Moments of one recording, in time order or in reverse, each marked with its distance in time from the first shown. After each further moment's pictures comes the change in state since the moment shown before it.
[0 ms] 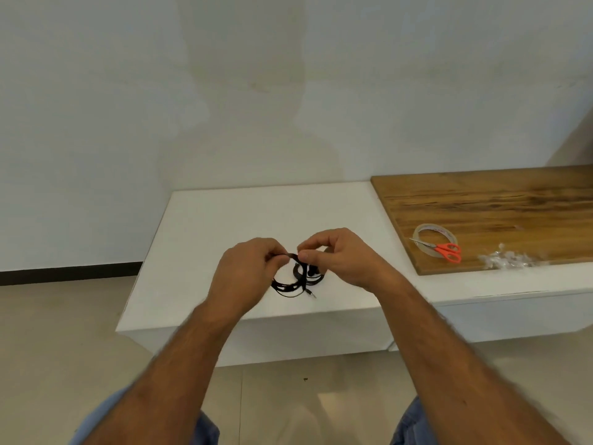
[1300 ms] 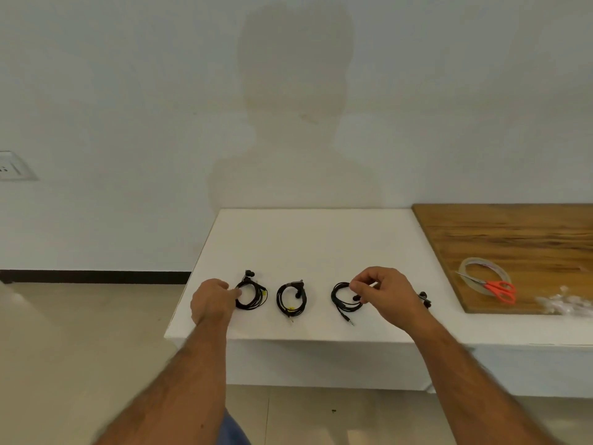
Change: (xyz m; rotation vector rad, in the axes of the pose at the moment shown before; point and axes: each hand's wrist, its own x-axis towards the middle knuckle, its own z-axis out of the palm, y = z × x) left_hand 0.016 -0.162 0.011 -0.046 0.210 -0.790; right_hand 0.015 0.044 0.013 -0.122 0.213 0.060
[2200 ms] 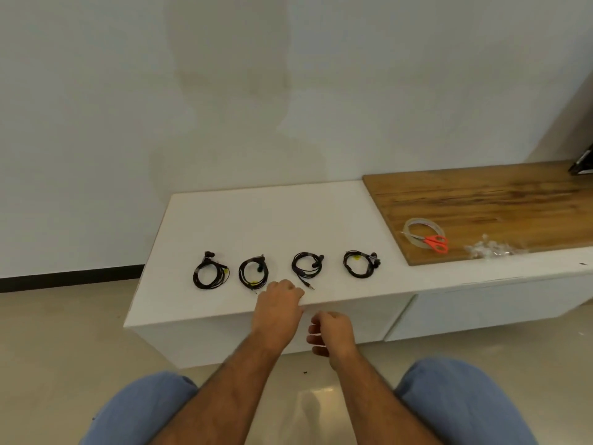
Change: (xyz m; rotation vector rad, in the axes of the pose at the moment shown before) left_hand -0.138 0.048 0.081 0.481 -0.248 0.936; right_hand -0.077 0.062 0.092 0.553 0.184 0.745
